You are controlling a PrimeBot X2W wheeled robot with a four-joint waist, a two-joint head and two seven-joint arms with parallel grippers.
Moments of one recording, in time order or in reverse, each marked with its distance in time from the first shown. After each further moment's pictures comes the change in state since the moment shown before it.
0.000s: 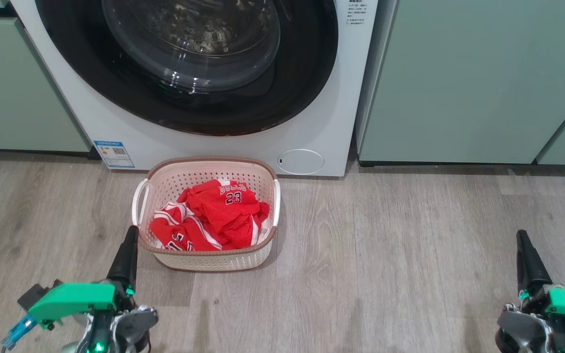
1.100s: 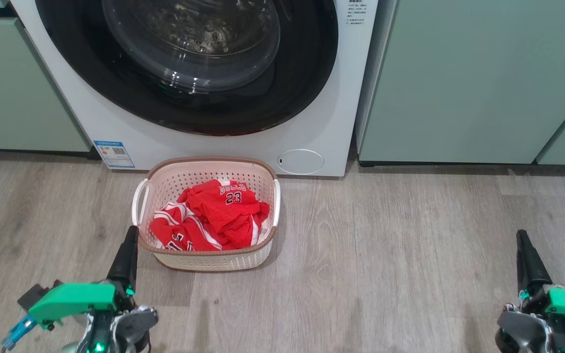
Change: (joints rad) left arm 0.001 0.000 0.000 0.000 0.000 0.000 0.000; right arm 0.000 0.000 0.000 0.000 0.000 0.000 0.000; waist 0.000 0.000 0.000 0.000
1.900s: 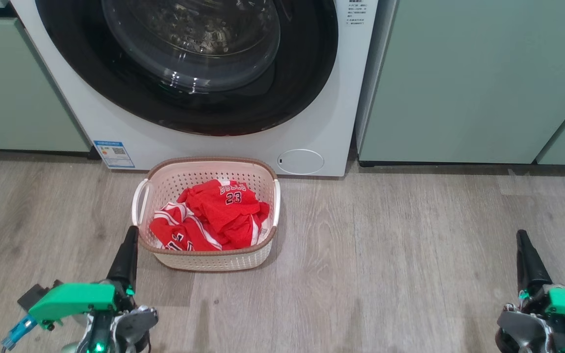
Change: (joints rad) left arm 0.000 0.000 0.000 0.000 0.000 0.000 0.000; right arm 0.000 0.000 0.000 0.000 0.000 0.000 0.000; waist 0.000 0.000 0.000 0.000
